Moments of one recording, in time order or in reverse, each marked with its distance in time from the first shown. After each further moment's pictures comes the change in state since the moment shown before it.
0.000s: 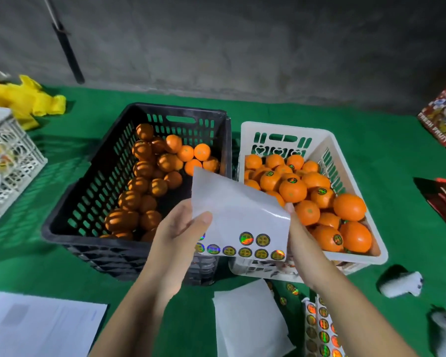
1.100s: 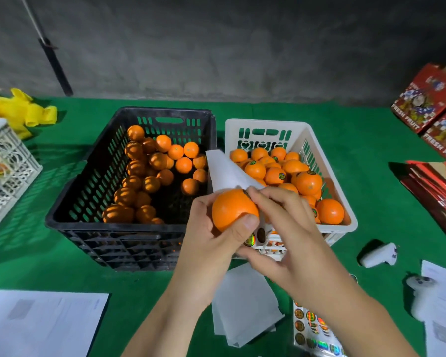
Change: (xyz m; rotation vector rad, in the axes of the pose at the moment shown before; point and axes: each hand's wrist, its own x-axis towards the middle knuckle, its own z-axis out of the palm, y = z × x) left_hand -0.071 0.031 0.070 -0.098 -0.058 0.081; right_hand -0.120 -0.046 -0.003 -0.704 0.099 -0.837
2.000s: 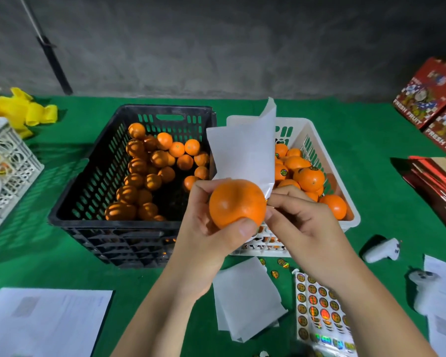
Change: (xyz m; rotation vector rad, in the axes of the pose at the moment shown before) left_hand 0.004 0.012 -0.012 -0.125 -0.198 0.113; right_hand 0.016 0.004 -0.006 0.474 -0.030 0.312
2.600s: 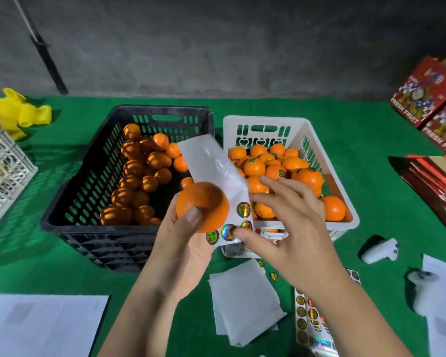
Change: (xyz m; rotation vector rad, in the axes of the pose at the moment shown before) left_hand 0.005 -0.005 -0.025 -0.333 0.033 -0.203; right_hand 0.001 0.012 0.015 -0.581 0.203 -0.154
